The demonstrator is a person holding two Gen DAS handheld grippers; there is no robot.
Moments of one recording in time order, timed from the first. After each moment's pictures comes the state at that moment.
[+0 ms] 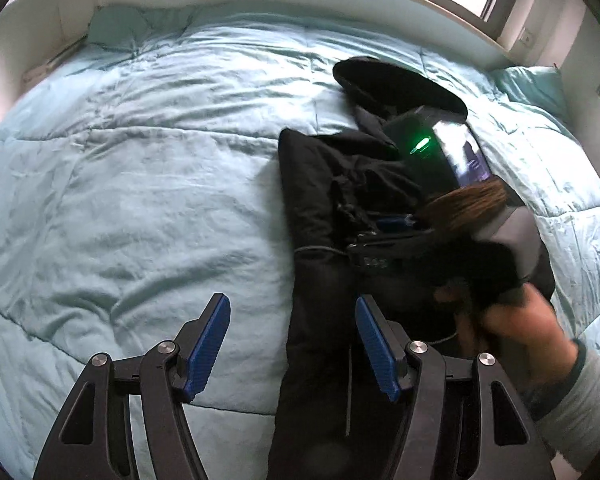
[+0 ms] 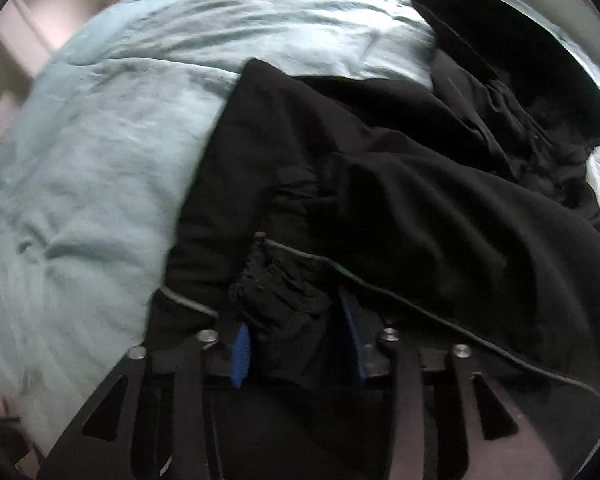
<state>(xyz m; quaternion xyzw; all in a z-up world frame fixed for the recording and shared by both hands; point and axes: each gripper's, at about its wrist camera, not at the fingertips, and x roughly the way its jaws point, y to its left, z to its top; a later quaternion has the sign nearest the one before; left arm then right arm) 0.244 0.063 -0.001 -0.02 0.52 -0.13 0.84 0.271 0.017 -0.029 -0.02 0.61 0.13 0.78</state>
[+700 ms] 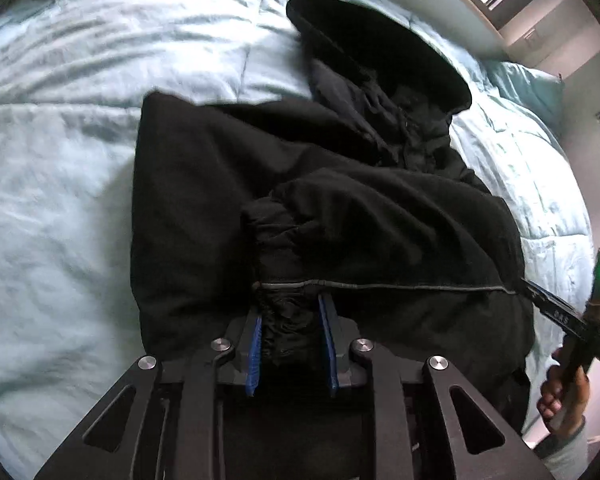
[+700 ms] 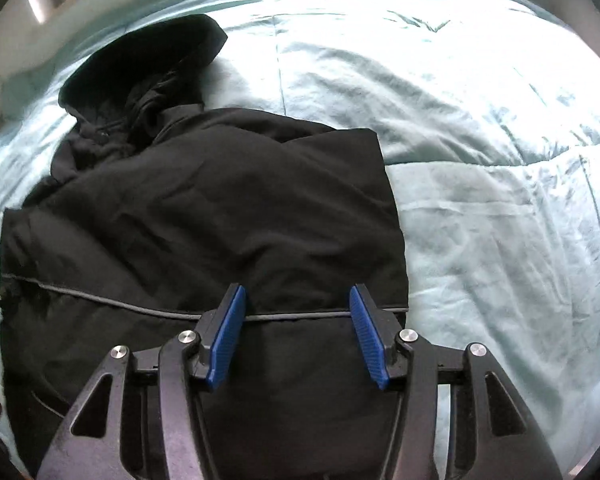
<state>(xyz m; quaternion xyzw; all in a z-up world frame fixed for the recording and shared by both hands) 0.357 -0.025 -0.082 -0.09 0.58 -0.20 0.79 0.175 -0.295 -0.010 0.09 0.56 -0.15 0.81</state>
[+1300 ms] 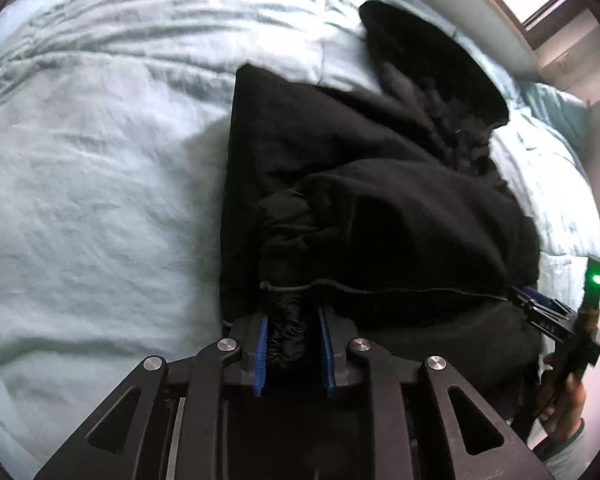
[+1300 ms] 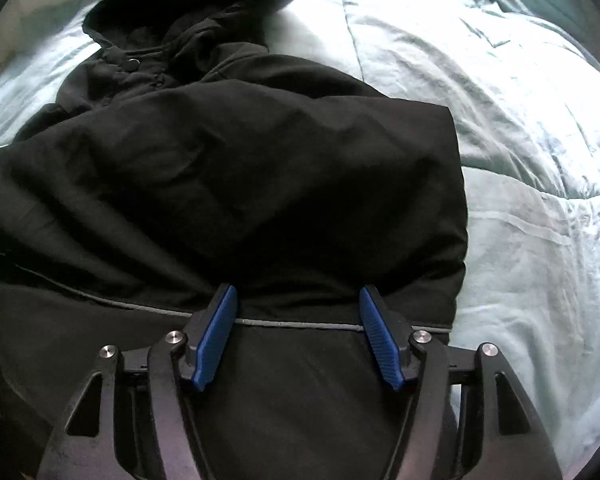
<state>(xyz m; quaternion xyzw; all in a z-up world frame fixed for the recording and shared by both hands) 0.341 0.022 -0.084 -0.11 0.60 -0.15 0.78 0.204 -0.246 -0.041 0.03 0.62 -0.11 0.78</state>
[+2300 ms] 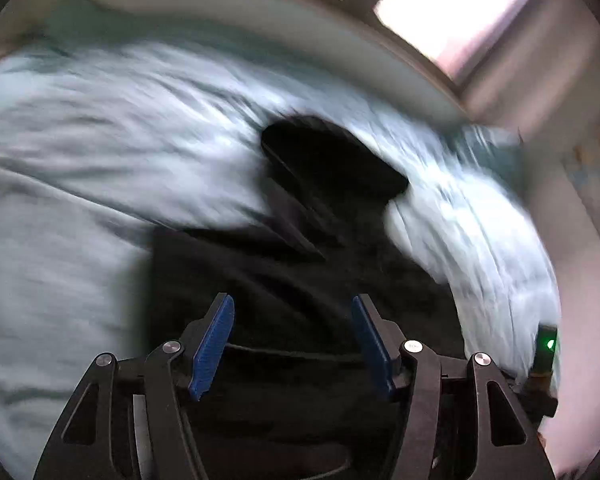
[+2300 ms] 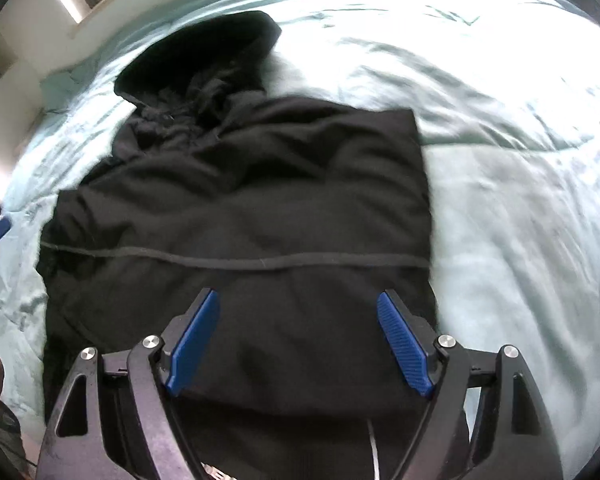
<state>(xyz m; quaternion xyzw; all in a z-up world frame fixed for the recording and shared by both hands) 0.355 -0.029 -0.001 -0.13 0.49 -0.23 0.83 0.155 -0.261 0.013 0.14 0.56 -0.08 0.81</state>
